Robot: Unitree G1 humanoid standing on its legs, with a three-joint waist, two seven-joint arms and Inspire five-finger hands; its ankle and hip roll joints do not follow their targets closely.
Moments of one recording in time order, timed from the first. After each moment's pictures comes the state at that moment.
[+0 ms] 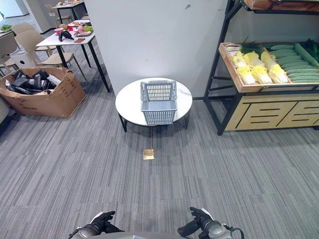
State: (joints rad) left arm -0.05 0.22 -0.32 1.29 0.08 -0.07 0.03; right arm -0.05 -0.24 0.35 1.27 0.02 -0.10 0.11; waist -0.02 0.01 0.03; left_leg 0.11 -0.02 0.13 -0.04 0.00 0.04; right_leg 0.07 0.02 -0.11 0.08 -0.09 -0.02
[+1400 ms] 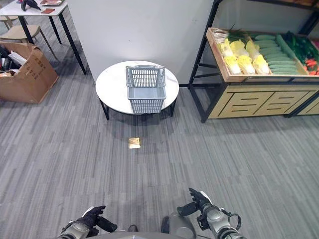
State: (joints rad) left arm -0.11 0.27 -0.26 1.33 0.04 -0.05 0.04; right arm -0.12 -0.24 0.32 1.19 0.05 -0.10 0.08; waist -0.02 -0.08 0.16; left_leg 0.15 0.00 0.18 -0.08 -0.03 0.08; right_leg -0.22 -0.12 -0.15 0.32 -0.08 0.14
